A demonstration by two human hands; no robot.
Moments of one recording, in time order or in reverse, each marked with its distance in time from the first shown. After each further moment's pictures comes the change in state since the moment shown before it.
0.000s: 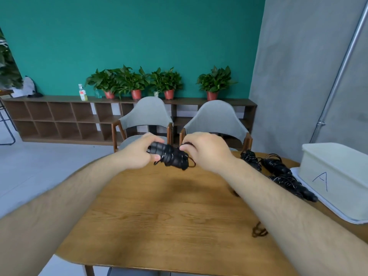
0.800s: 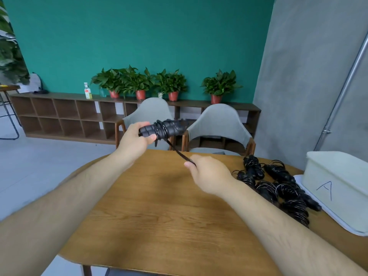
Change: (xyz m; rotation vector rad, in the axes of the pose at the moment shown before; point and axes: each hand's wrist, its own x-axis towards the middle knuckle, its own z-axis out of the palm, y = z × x) left_hand 0.007 -0.006 -0.007 -0.510 0.461 -0.180; right_hand -0.025 -0.005 0.034 0.088 -0.195 0.113
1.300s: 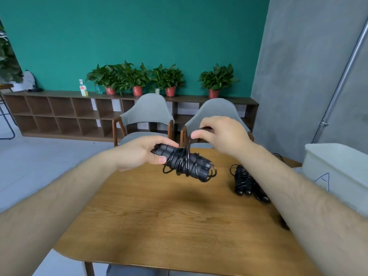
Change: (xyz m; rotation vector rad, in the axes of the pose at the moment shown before) left_hand -0.029 0.015 -0.010 0.046 -0.760 0.122; right_hand 0.030 0.024 -0.071 -0.034 0.220 -0.069
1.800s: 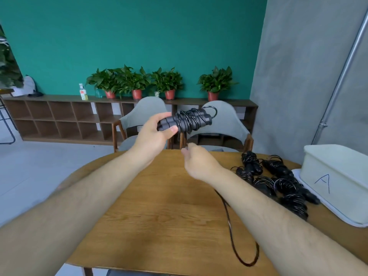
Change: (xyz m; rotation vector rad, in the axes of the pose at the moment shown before) left_hand 0.045 0.023 0.027 -0.157 0.660 0.087; right_hand -0.016 -0.041 0.067 0.317 -0.201 0.316
